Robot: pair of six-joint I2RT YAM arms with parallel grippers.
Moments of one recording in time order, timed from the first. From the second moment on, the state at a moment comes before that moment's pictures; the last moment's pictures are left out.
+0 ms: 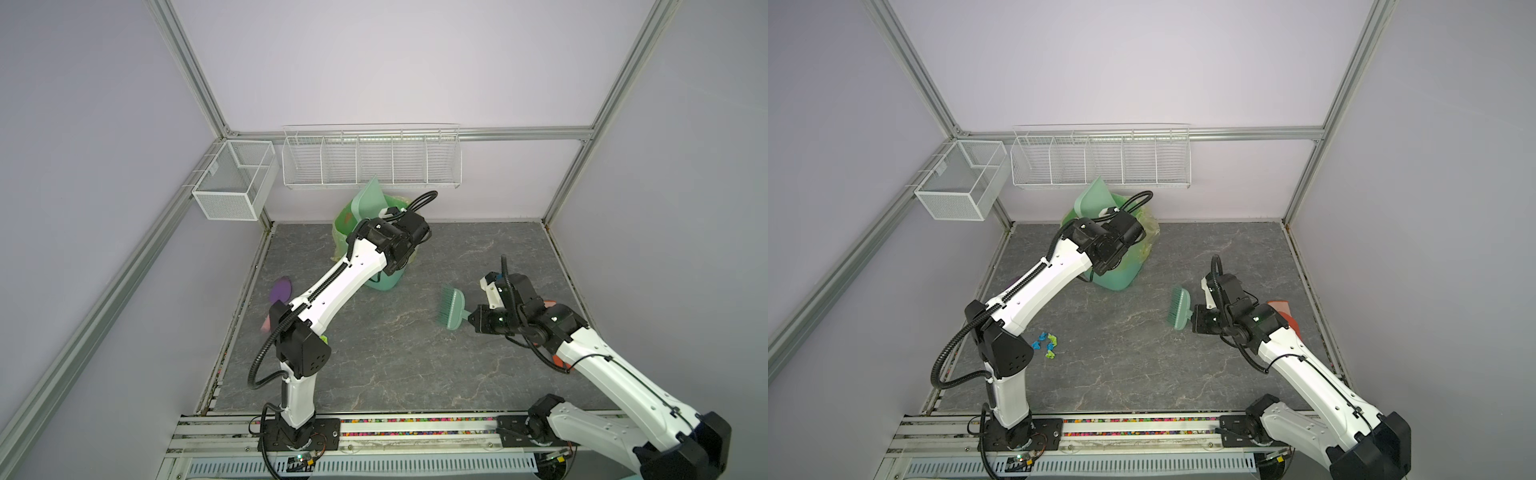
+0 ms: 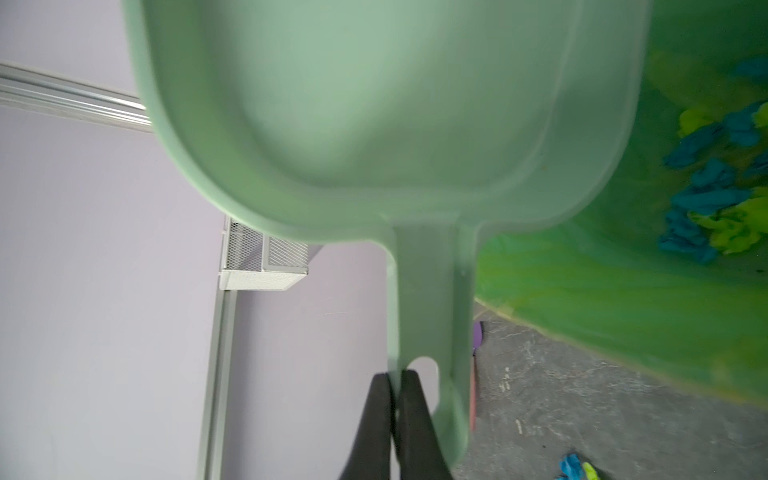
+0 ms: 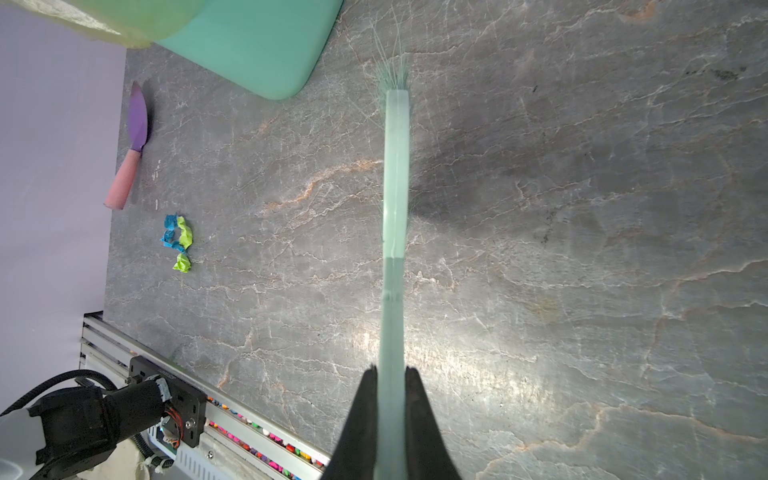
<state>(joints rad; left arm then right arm) -0.79 1.93 2.11 -1.43 -1.11 -0.02 0.54 1.03 0.90 -0.79 -0.15 0.57</state>
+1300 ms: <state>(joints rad) -0.76 1.46 1.77 -1.55 -0.54 -0.38 0.86 1.20 1.05 -0.61 -0.23 0.70</state>
